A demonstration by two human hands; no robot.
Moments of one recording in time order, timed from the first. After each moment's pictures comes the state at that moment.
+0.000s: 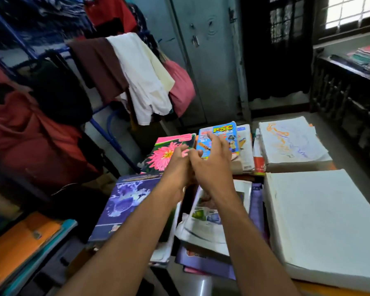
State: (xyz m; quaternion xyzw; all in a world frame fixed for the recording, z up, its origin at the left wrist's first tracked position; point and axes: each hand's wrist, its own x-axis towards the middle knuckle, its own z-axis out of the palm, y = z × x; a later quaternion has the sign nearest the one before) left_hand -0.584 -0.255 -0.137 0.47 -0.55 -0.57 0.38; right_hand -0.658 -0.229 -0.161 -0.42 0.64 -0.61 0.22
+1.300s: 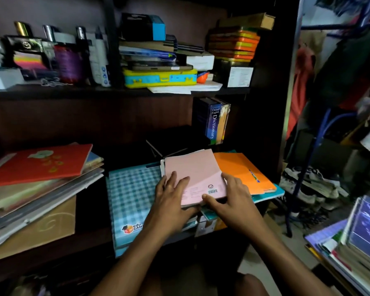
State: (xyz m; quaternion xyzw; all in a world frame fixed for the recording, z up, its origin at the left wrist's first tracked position) left_hand -0.048 -0.102 -0.235 0.80 -0.52 -0.08 0.28; right_hand -0.208 -0.203 -0.210 -0.86 0.41 -0.24 0.21
